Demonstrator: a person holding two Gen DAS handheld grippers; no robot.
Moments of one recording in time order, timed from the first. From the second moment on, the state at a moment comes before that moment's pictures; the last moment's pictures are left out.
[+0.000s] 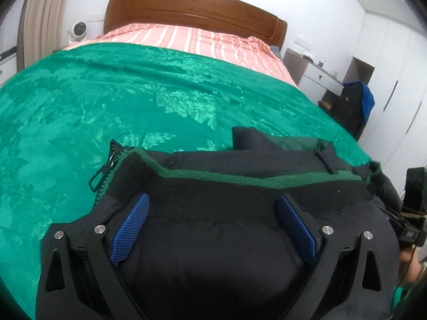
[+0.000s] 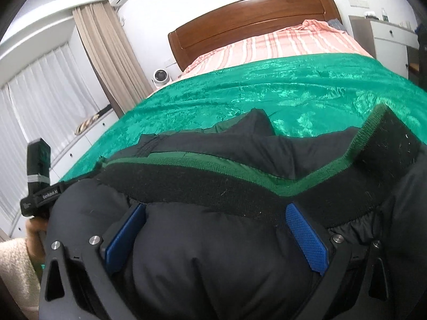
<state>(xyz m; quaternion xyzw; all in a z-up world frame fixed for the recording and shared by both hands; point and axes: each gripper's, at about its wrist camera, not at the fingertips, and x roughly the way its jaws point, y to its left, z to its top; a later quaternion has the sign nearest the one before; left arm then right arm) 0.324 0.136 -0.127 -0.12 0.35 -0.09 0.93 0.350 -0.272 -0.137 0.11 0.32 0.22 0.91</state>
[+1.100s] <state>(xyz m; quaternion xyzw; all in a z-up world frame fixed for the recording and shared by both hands) 0.327 0.130 -0.135 -0.12 0.36 -0.09 0.92 0.359 -0.283 -0.145 0.15 0.32 0.24 0.90</state>
